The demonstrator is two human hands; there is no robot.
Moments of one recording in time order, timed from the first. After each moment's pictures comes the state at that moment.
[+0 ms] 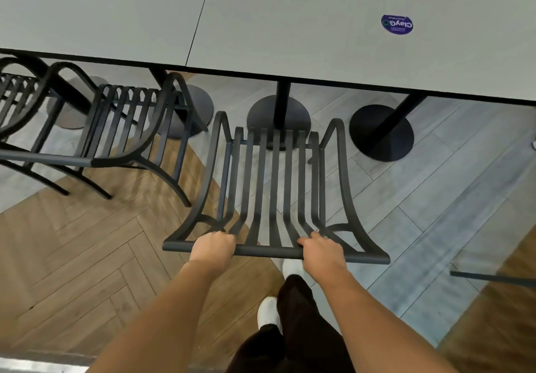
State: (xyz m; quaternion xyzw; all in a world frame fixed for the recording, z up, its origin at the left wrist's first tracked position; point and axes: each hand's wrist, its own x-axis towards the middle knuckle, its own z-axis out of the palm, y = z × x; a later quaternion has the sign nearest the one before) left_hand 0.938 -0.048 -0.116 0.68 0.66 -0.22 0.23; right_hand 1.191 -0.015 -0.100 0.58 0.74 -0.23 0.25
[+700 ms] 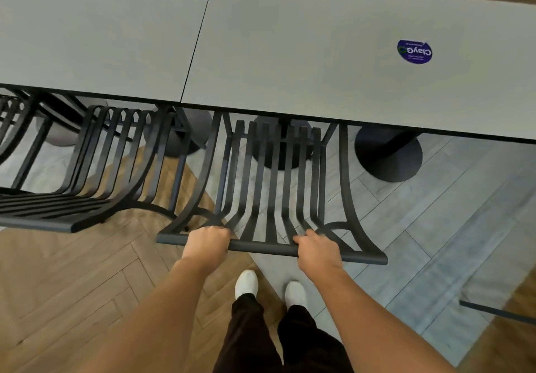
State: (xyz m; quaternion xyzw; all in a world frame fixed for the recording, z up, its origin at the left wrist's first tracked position) left_hand 0.891 0.118 -0.109 0.68 0.67 -0.21 0.22; right_hand 1.143 0.149 -0.106 0.57 0.75 -0.23 0.25
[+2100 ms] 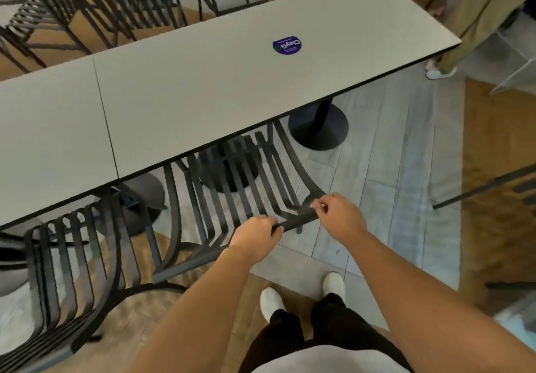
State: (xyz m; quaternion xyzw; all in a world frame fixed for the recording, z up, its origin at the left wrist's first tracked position) left_hand 0.991 0.173 -0.046 0.81 0.46 -0.13 0.34; right_hand 1.207 0.121 -0.048 0.83 0.49 -0.26 -0.05
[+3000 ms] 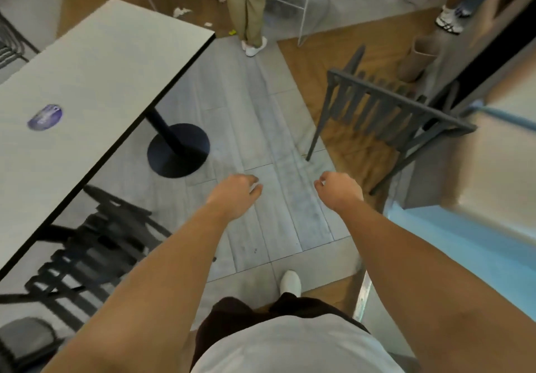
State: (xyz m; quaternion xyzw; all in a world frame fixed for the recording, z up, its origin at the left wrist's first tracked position) left_hand 1.435 0.073 -0.005 0.93 0.20 -0.16 0.25; right_hand 1.584 -0.146 -0.023 0.95 0.19 -0.24 -0.09
